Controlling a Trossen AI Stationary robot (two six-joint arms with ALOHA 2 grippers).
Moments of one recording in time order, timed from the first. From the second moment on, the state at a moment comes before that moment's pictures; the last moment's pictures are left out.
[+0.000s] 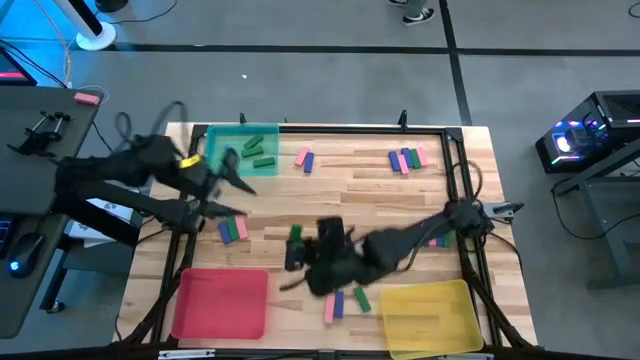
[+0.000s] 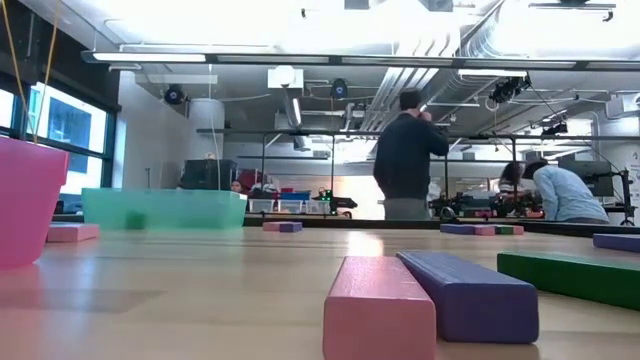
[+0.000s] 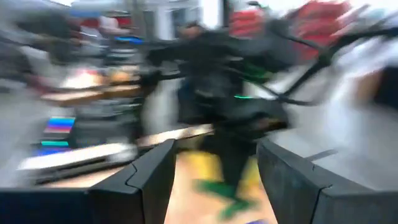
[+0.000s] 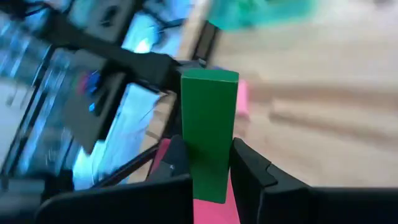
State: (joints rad) left arm -0.08 0.84 1.07 -0.29 0.28 0.03; right arm 0.43 2.15 2.36 -1.02 0.72 1.55
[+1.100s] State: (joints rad) left arm -0.29 1.14 1.06 -0.04 0.06 0.82; right arm 0.12 2.03 2.36 -0.95 -0.56 0.70
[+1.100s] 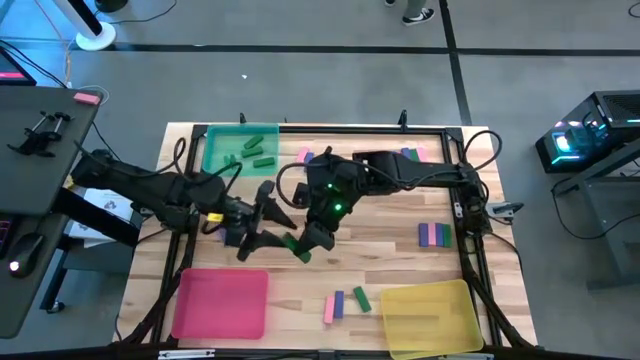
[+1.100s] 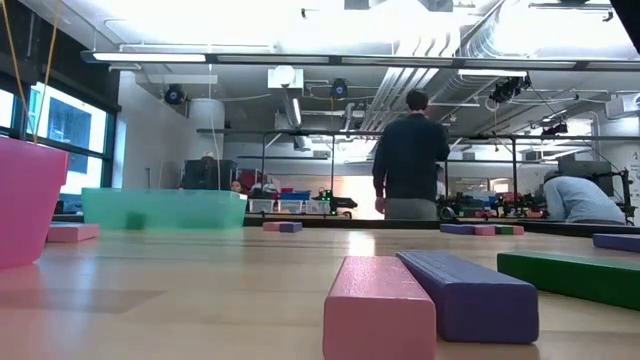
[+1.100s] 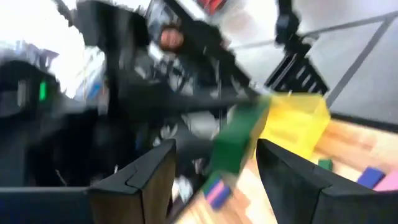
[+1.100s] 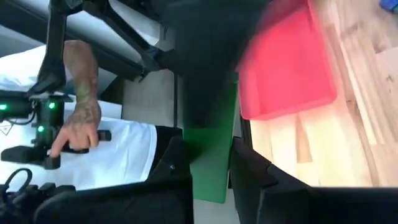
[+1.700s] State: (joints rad) left arm -0.31 1.20 1.10 -0.06 0.14 0.85; right arm 0.15 2.03 2.35 -0.95 -0.53 0.80
